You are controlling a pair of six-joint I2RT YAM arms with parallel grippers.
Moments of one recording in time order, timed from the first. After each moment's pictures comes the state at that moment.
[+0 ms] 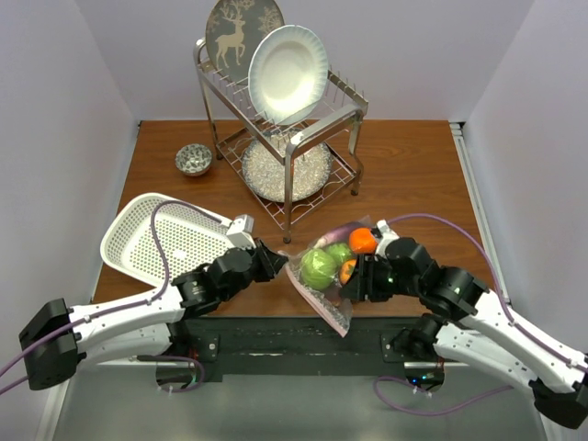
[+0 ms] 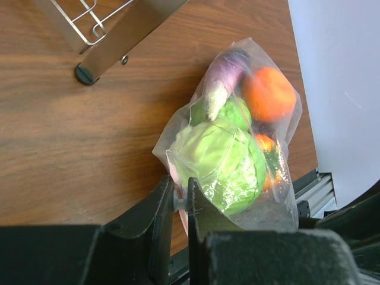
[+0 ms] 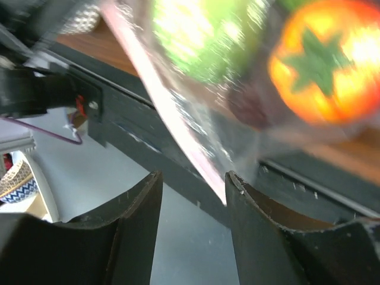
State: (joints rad) left arm -1.02 0.93 0.43 0.08 -0.36 -0.97; right arm 0.87 0.65 0.69 -0.80 -0.12 0.85
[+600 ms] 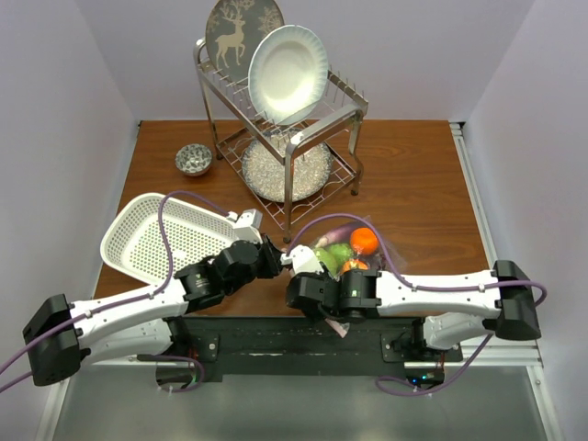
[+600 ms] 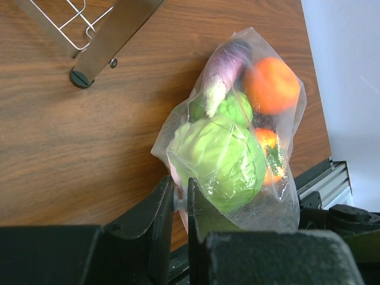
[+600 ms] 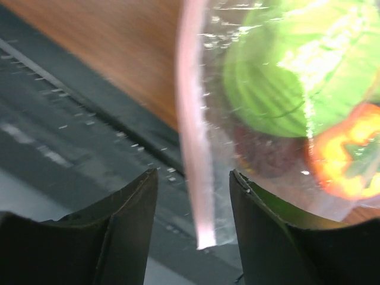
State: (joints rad) left arm -1.02 0.98 0.54 -0.02 -0.33 -0.91; right arm 1.43 1.33 1.04 -0.84 0.47 0.67
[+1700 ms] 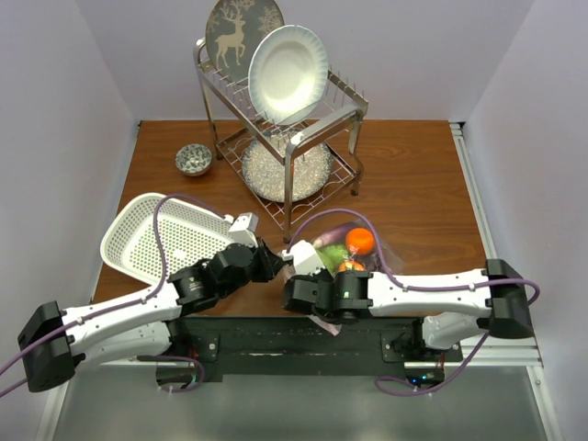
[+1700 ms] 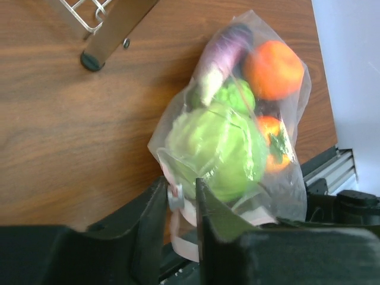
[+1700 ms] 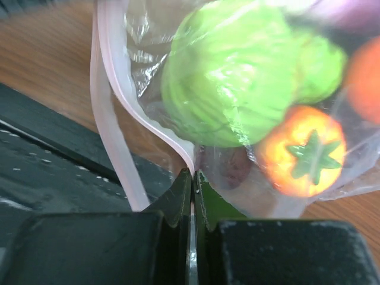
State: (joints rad) left arm -1.02 0.92 0.51 -0.07 -0.30 -0.91; right arm 1.45 1.38 1.05 -0.87 0.65 0.71
